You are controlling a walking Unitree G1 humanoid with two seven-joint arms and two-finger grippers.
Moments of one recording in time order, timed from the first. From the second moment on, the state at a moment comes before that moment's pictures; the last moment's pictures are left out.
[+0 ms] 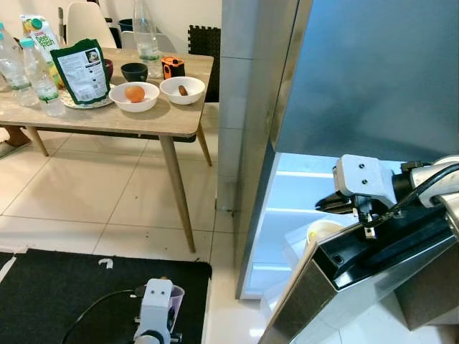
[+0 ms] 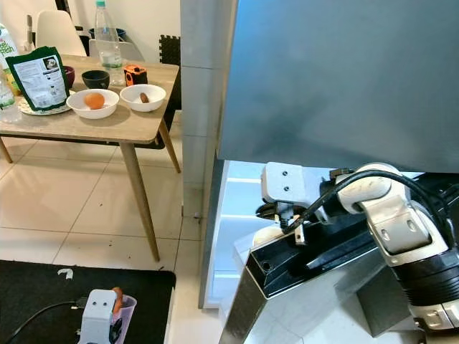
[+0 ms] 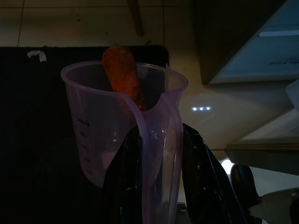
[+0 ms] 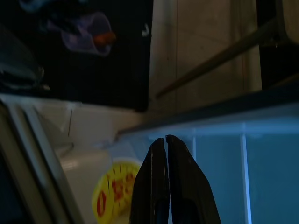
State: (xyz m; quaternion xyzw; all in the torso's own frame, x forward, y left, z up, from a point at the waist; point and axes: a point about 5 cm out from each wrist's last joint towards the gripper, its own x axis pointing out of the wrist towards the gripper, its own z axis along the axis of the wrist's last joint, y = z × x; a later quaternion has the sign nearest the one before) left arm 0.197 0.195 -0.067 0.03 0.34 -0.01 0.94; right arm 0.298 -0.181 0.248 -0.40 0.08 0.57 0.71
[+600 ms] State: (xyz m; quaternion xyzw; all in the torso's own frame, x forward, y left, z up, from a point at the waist) left arm 0.193 0.195 -0.070 0.03 0.35 -0.01 0.94; right arm 0.289 -0.225 0.238 -0.45 0.22 0.52 0.69
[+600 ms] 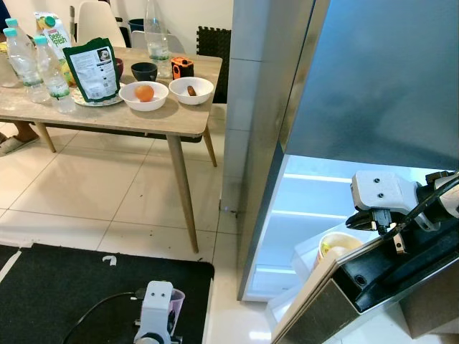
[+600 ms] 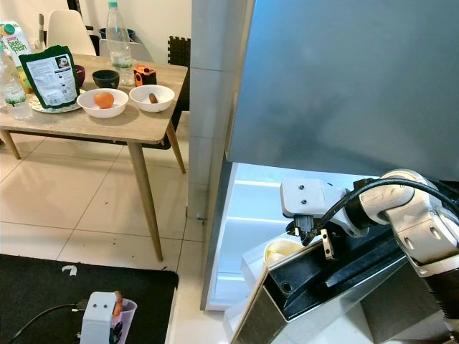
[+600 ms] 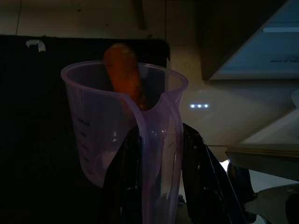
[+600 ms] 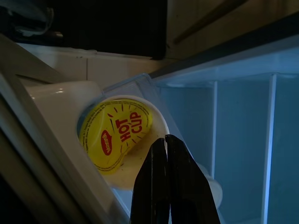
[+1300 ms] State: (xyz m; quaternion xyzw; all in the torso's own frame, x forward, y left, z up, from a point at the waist) left arm 0.192 0.191 -0.072 0.02 0.36 -0.01 0.93; right arm 0.292 -0.139 0.258 -0.21 -0.08 0.61 0.76
